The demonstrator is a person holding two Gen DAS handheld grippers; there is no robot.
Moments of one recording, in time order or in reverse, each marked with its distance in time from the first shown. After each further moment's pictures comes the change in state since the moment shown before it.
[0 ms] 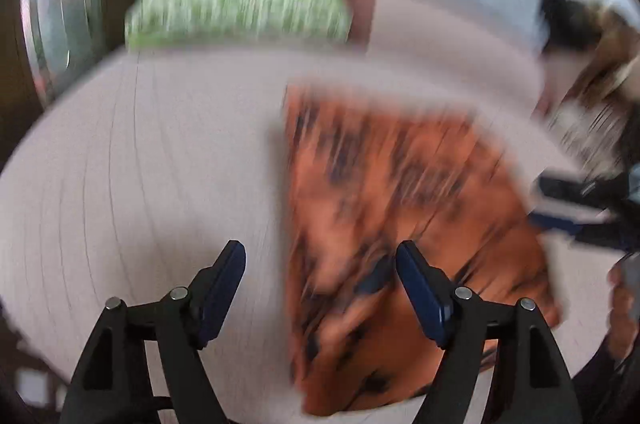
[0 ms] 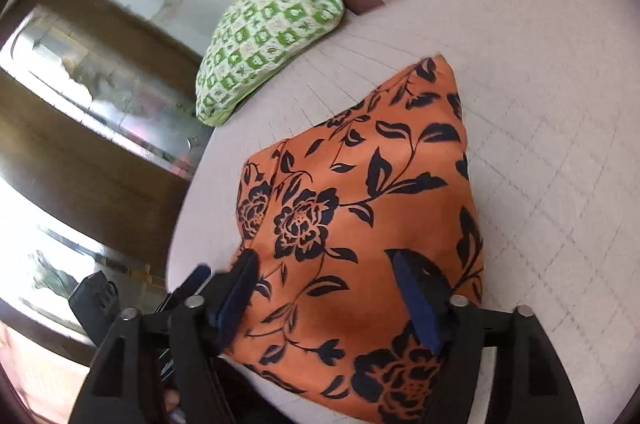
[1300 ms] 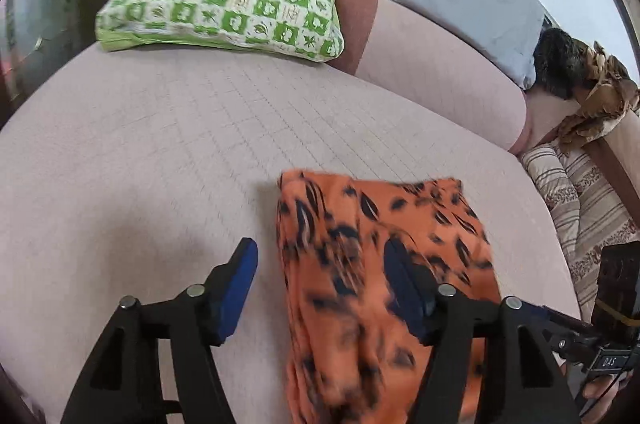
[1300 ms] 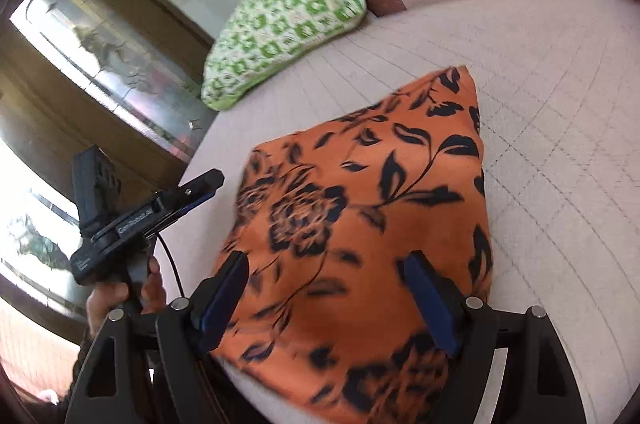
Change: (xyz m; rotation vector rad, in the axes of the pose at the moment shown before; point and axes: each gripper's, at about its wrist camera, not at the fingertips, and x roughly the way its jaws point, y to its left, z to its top) left arm -0.027 0.024 0.080 -0.085 -0.070 -0.181; right arm -0.027 0.029 -0.012 -0.127 -0.058 0.020
